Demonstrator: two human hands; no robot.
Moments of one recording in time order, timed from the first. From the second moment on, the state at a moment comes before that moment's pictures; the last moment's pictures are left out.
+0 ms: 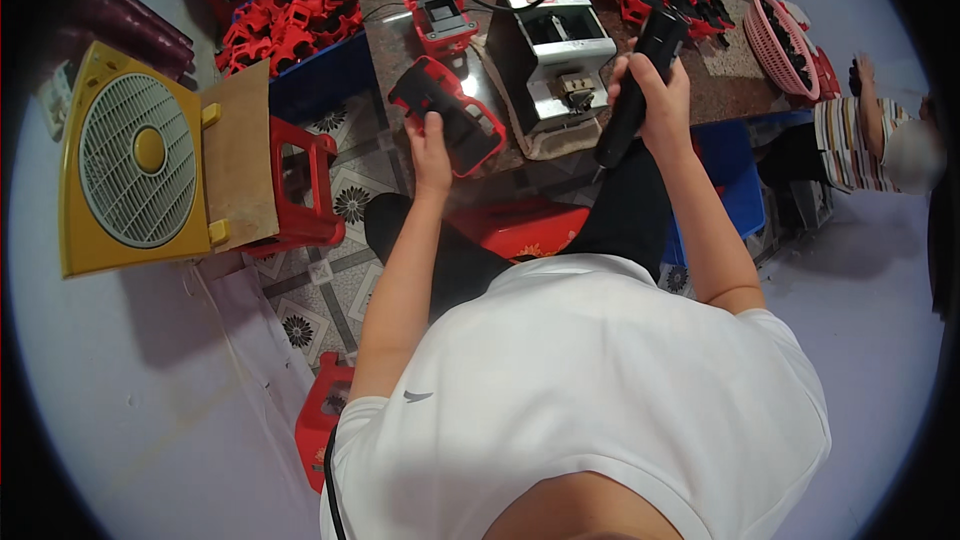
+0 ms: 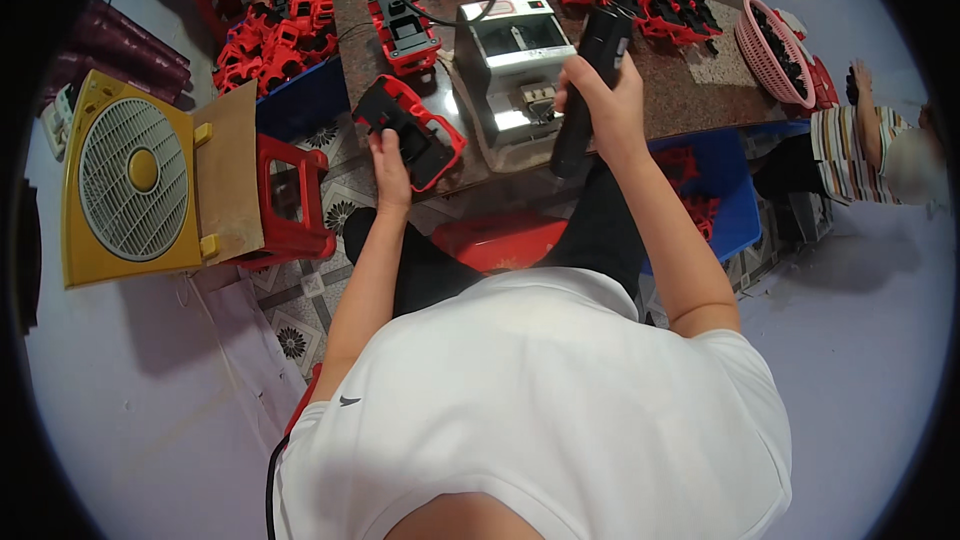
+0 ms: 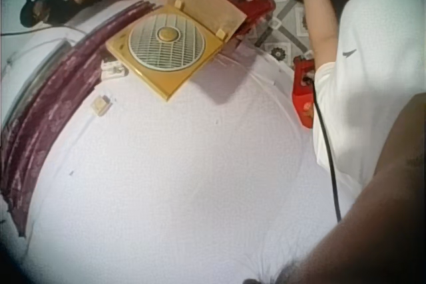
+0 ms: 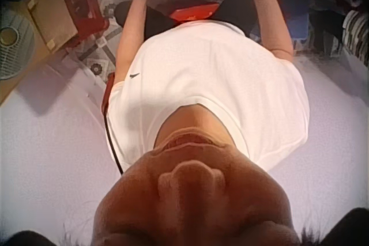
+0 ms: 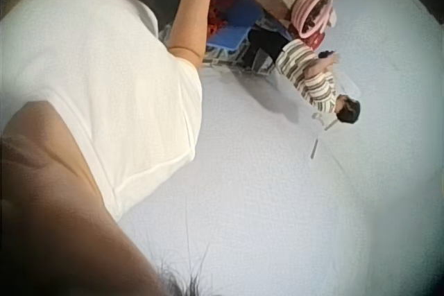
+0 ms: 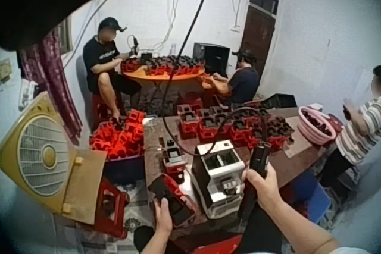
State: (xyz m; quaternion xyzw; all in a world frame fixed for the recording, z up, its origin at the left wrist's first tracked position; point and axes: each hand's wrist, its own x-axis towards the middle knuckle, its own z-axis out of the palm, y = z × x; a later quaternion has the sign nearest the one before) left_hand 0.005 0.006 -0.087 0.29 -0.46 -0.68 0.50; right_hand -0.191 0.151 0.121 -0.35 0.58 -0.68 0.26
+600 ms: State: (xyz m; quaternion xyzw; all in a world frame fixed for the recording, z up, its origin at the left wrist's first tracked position) left_hand -0.027 0.033 -0.045 0.44 -0.42 -0.66 0.44; right_hand -0.243 0.116 0.094 -0.58 0.38 -0.70 0.17
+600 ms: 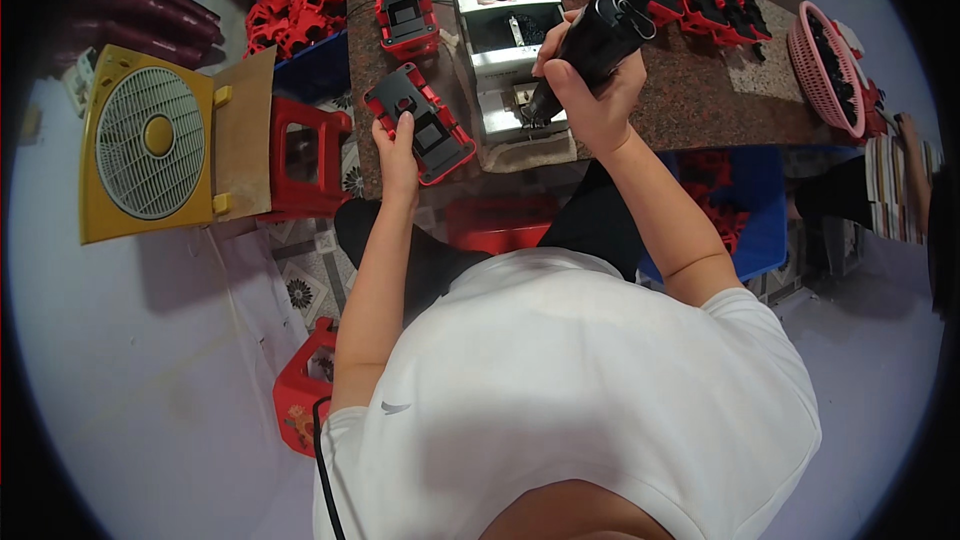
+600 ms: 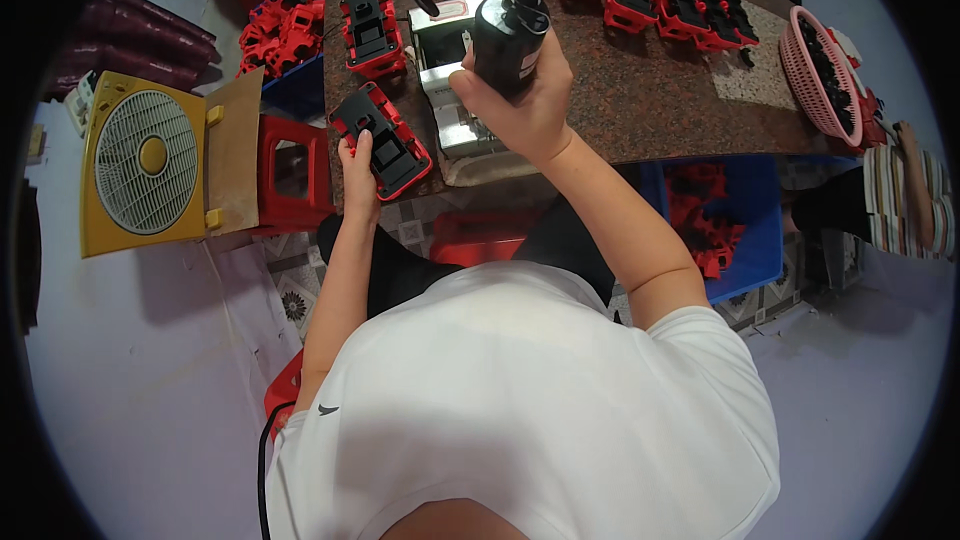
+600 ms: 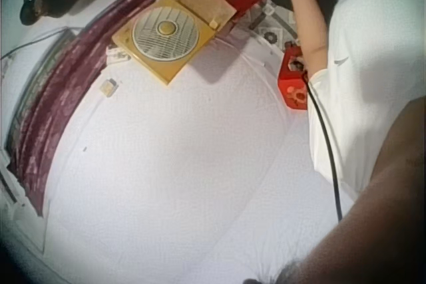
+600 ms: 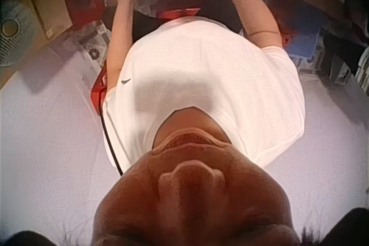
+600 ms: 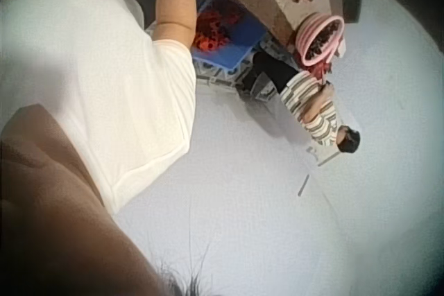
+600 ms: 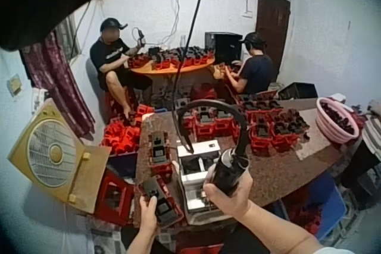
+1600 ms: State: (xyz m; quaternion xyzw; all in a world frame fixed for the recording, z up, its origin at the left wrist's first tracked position) left_hand -0.030 0.048 -0.026 0.47 -0.45 -0.66 0.38; right_hand -0.249 0.110 0.083 -0.58 0.36 -0.71 0.15
